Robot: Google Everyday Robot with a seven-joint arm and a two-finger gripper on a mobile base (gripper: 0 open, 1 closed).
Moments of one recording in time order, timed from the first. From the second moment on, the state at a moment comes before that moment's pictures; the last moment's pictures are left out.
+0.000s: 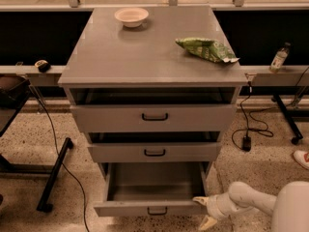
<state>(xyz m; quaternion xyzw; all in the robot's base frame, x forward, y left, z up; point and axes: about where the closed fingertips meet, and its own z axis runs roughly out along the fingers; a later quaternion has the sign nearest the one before) 0.466 -0.221 0.193 -0.71 0.64 0.17 0.23</state>
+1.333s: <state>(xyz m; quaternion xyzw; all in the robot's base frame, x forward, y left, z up) 0.471 -0.144 0.269 -0.72 0.59 0.15 0.33</state>
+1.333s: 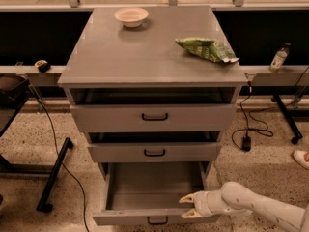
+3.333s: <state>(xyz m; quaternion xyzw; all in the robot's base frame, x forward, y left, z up) 0.519 -0.120 0.148 -0.69 0.65 0.20 0.23</state>
